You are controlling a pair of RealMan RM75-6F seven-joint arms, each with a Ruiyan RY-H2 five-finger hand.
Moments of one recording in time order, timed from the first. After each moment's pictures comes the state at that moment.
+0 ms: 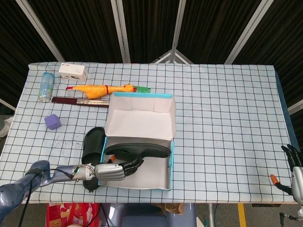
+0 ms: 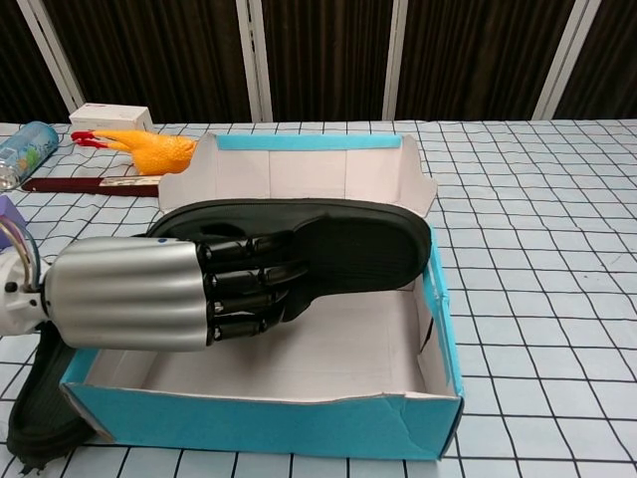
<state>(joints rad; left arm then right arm) -0.83 -1.76 0.24 -0.65 2.22 1.56 0.69 -0.04 -1.02 0.07 -1.75 -1.42 1.54 -0.07</state>
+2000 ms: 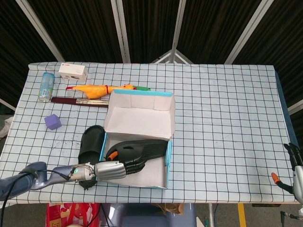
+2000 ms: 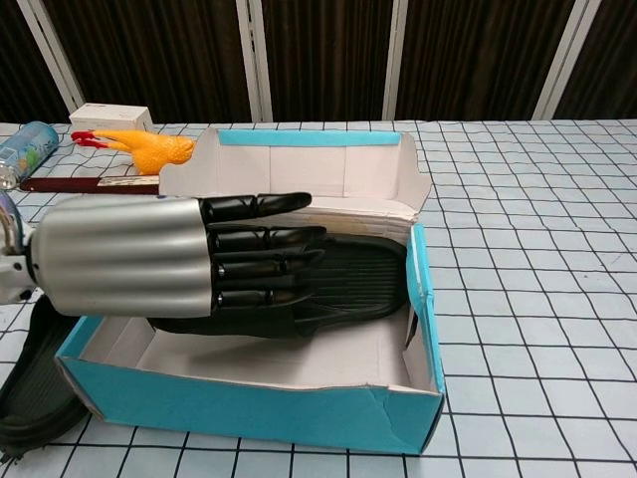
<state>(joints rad) -0.89 -1.54 0.20 -1.06 2.20 1.40 0.85 -0.04 -1.03 0.08 -1.73 -1.43 1.56 -0.05</state>
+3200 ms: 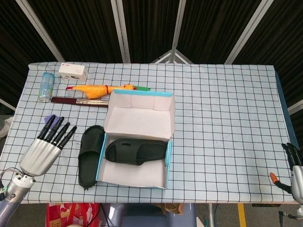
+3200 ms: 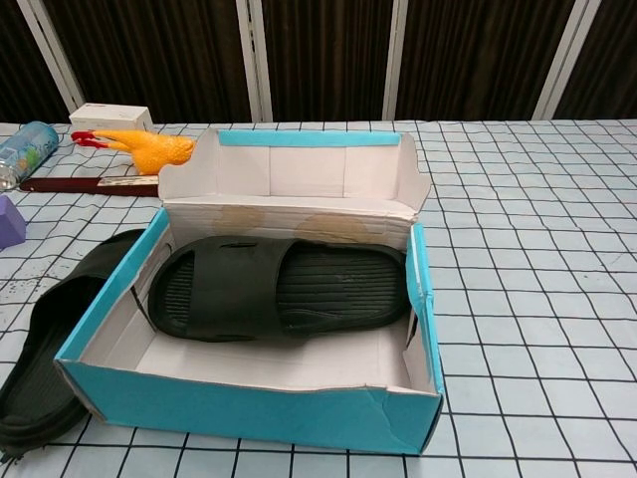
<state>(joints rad) -0.42 -1.15 0.13 -1.61 1.73 1.65 0.62 -0.04 -1.04 0.08 -1.74 -1.44 1.56 -0.06</state>
